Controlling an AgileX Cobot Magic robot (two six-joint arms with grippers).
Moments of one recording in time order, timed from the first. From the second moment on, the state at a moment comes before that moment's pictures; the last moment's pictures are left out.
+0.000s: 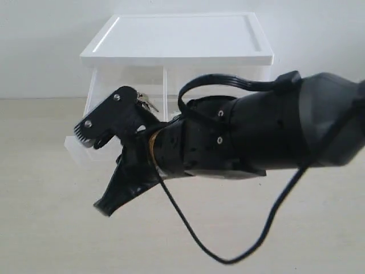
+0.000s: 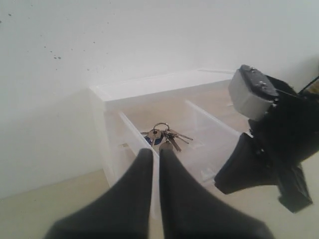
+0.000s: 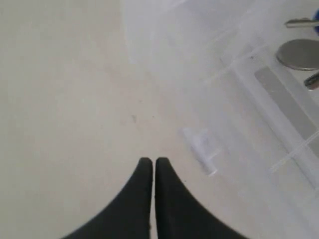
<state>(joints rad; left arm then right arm) -0.45 0.05 0.00 -0.14 -0.07 0.25 0.97 1.77 -1.10 -0.78 0.16 0.61</state>
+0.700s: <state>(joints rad) -0.45 0.05 0.00 -0.14 -0.07 0.25 0.92 1.92 -1.44 -0.85 -0.01 0.60</state>
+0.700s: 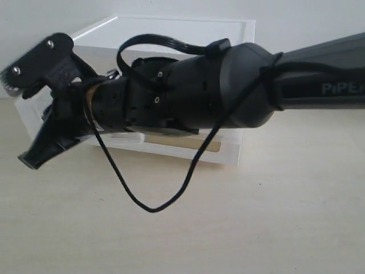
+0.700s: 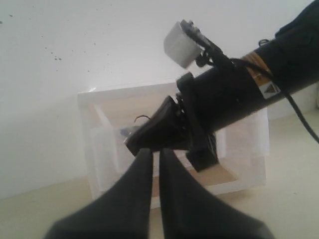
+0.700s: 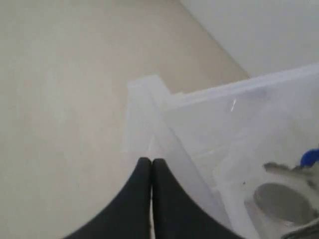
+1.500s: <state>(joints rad) -0.45 0.05 0.00 -0.14 -0.08 0.24 0.90 1.86 -1.40 -0.85 0.12 0.56</state>
